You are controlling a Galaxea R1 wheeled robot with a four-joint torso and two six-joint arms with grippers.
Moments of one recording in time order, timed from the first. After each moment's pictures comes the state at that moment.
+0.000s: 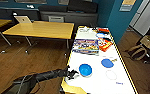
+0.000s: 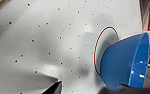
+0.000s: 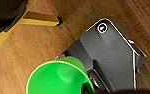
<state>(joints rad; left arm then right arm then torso) 0.39 2.81 -2.06 -0.07 0.36 -0.93 -1.24 2.25 -1.63 -0.03 0.21 0.50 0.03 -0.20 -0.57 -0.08</state>
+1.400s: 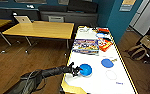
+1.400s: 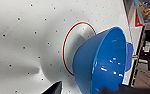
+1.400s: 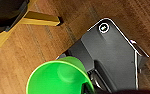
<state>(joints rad) 0.33 2.90 -2.11 -0.07 0.38 -0.94 -1.23 2.25 -1.63 -0.03 0.21 0.50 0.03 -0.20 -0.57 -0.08</state>
